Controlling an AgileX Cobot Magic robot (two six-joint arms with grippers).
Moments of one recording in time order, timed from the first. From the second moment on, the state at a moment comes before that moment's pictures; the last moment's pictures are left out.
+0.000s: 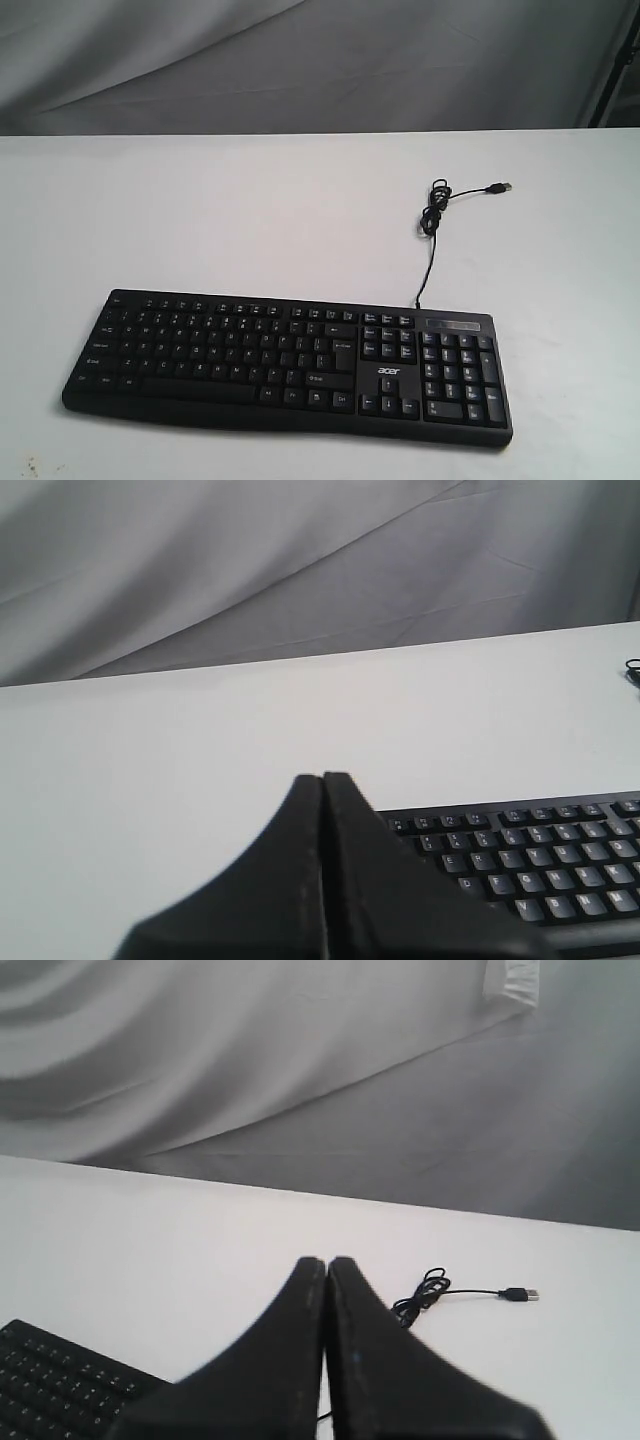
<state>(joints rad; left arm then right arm) -0.20 0.00 0.00 0.04 0.26 -0.02 0.36 0.44 -0.40 0.06 0.22 0.03</state>
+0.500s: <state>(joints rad) -0.20 0.00 0.00 0.04 0.26 -0.02 0.83 1.11 -0.53 -0.26 0.00 0.44</state>
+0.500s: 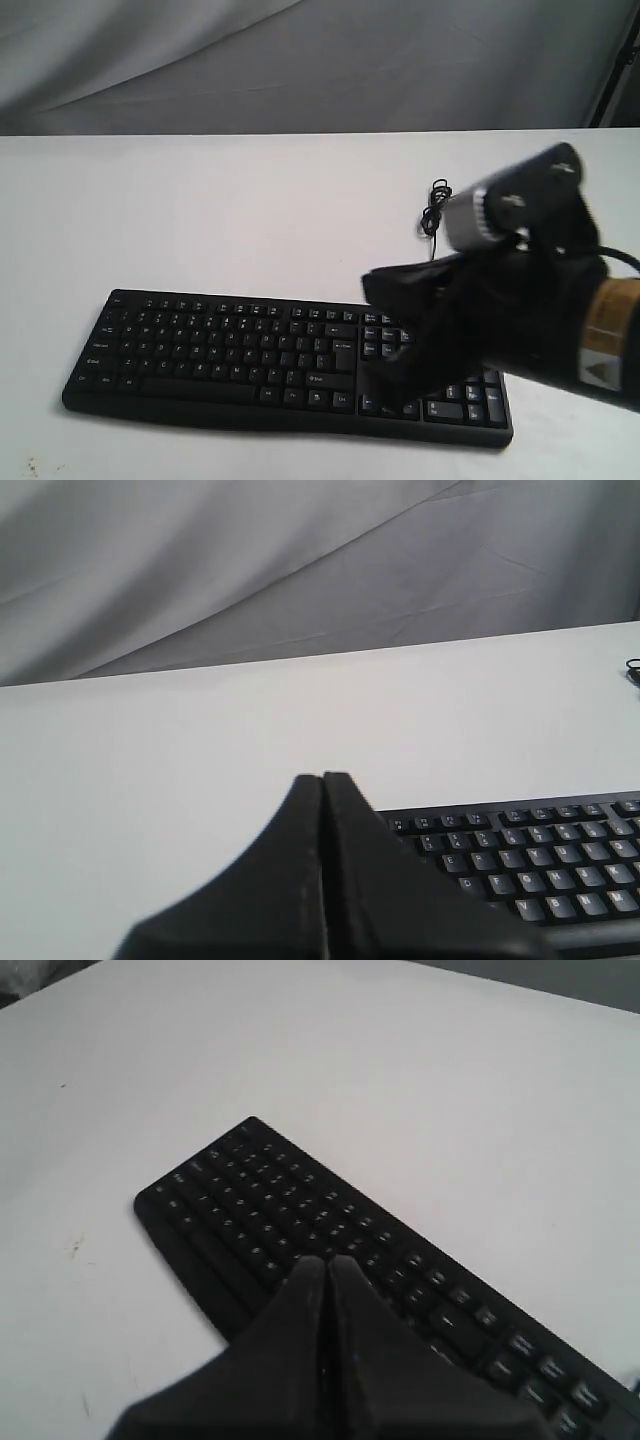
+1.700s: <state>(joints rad) -0.20 0.00 0.00 0.04 0.26 -0.02 1.03 2.14 -1.51 -0.23 0.28 0.14</state>
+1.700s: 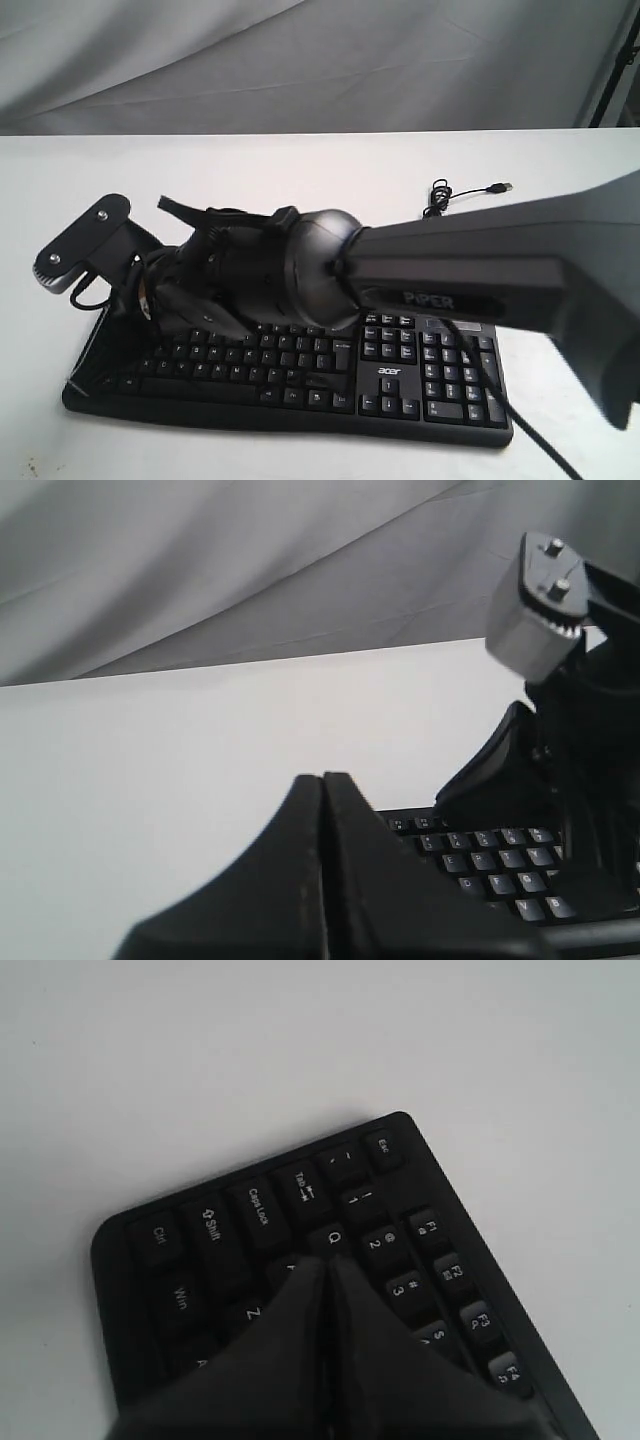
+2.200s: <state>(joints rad) -0.20 0.00 0.00 0.04 0.26 -0.02 0.99 2.21 -1.51 -0.21 0.23 0.14</state>
